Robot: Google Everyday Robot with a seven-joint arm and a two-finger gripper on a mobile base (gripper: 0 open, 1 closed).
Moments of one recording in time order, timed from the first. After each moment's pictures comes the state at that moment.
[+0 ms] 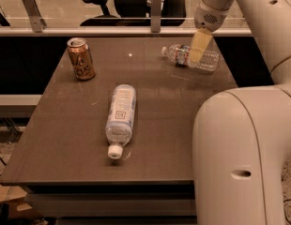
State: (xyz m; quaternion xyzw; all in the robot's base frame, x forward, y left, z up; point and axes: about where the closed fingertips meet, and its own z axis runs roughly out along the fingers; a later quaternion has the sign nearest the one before) arm 0.708 -0.178 0.884 -0.59 0.80 0.01 0.12
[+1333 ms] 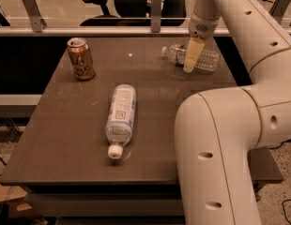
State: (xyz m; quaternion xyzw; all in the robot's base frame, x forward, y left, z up) arm 0.731 -0.175 0.842 -0.58 0.81 0.01 0.09
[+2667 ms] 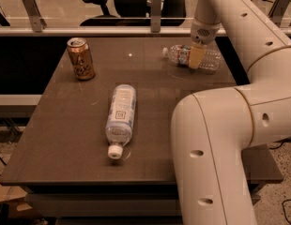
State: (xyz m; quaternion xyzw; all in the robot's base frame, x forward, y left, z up) arm 0.728 -0.193 0.824 -0.57 0.82 0.00 0.05
